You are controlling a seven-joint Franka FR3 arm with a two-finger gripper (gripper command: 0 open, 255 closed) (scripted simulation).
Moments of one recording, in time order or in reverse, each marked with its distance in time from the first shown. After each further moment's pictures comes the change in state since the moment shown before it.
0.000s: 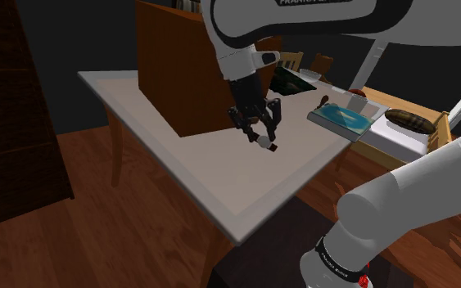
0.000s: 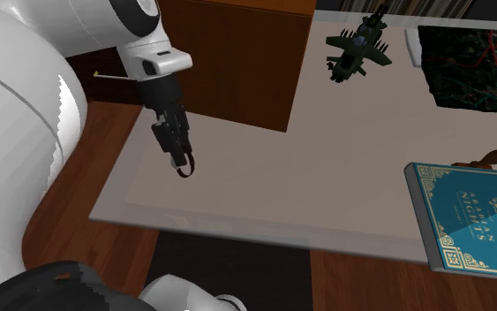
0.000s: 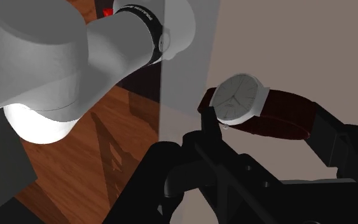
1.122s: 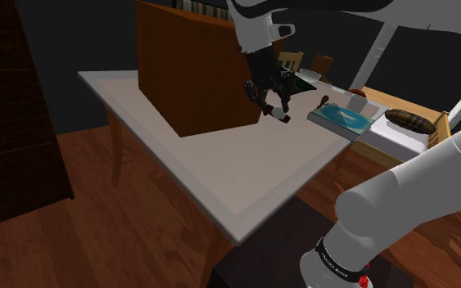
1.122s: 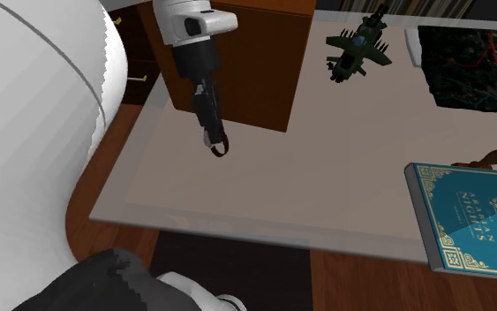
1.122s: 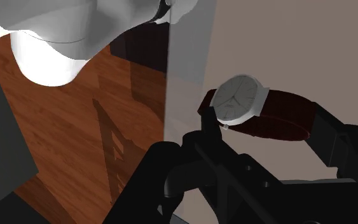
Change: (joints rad) arm -0.058 0.041 -0.098 0.145 -0.124 -0.101 -0.146
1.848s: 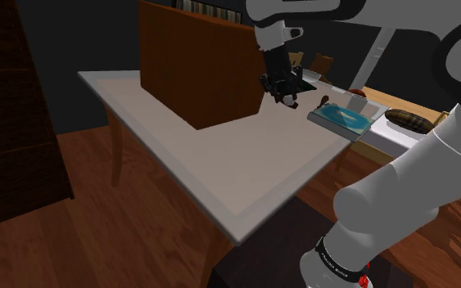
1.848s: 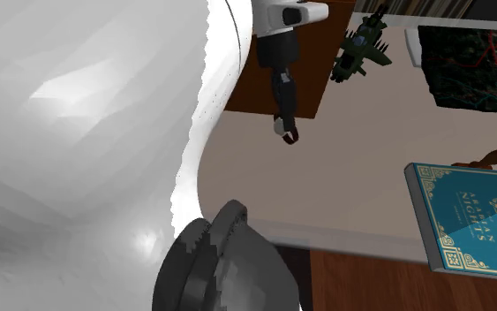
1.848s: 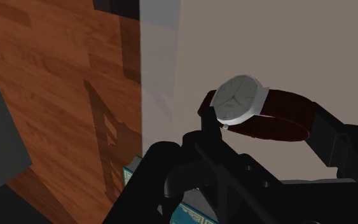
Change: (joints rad) arm -0.101 0.136 -0.124 0.087 -0.190 0.080 -0.206
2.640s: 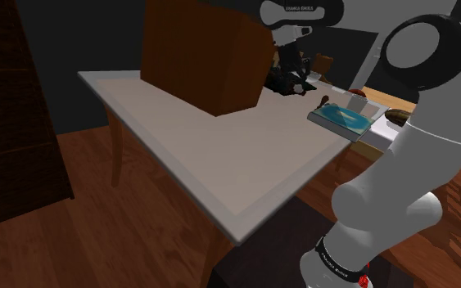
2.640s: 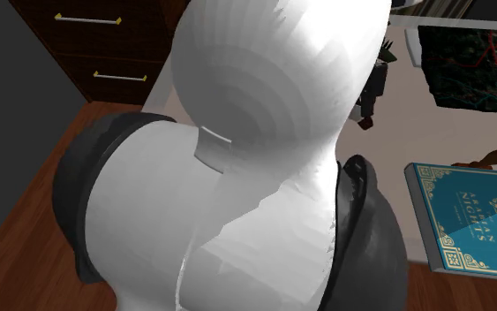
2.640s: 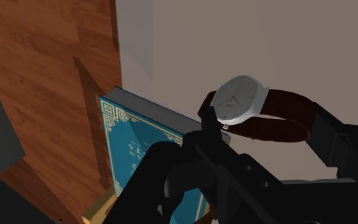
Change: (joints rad) arm -0.095 0.246 -0.096 0.277 -0.181 0.031 -0.188
